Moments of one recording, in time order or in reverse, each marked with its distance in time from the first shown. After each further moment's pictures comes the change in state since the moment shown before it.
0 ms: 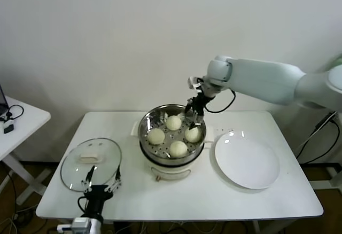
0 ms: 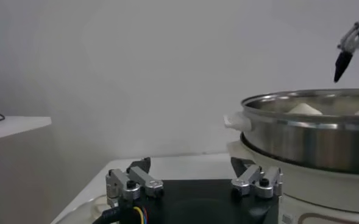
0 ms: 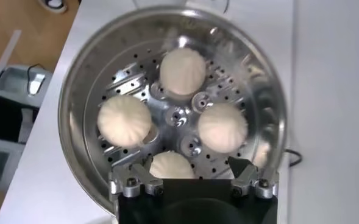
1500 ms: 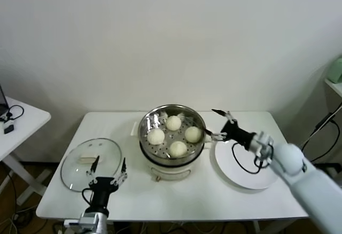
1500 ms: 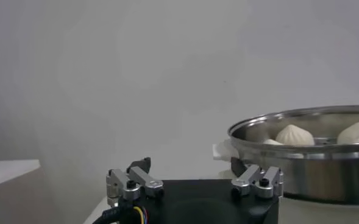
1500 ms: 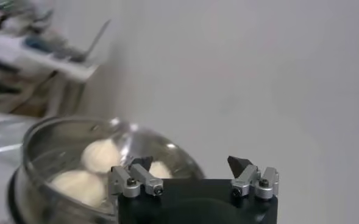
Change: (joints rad) left arm -0.026 -0.014 0.045 -0.039 0.123 -0.012 -0.016; right arm -1.640 -0.373 1.785 0.589 -0.412 0.353 0.575
